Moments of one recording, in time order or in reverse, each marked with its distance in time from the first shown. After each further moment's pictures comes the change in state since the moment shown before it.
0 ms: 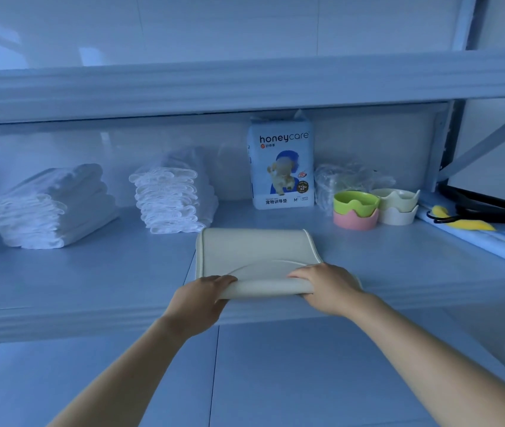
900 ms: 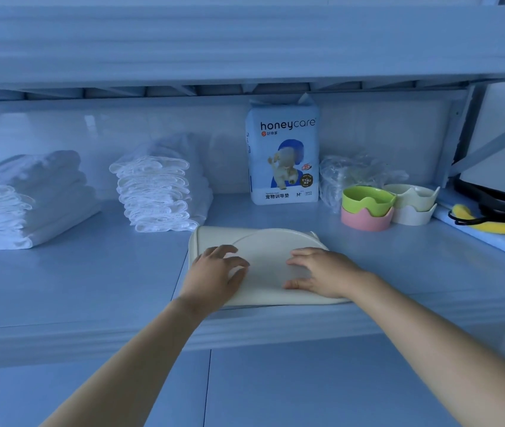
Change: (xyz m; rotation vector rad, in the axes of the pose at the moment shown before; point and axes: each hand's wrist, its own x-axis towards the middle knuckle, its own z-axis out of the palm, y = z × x) left_hand 0.083 -0.012 0.021 -0.068 0.130 0.010; right_hand 0.073 0.023 0.003 -0.041 -0.148 -0.020
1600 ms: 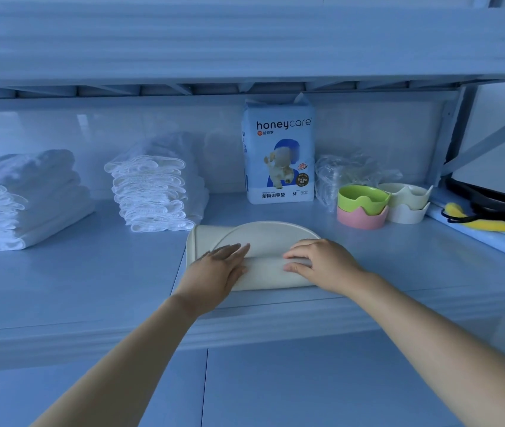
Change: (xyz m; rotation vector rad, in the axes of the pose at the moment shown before) left_hand -0.001 0.002 -0.007 0.014 -0.067 0.103; right_hand -0.005 -0.002 -0.004 0.165 0.255 -0.037
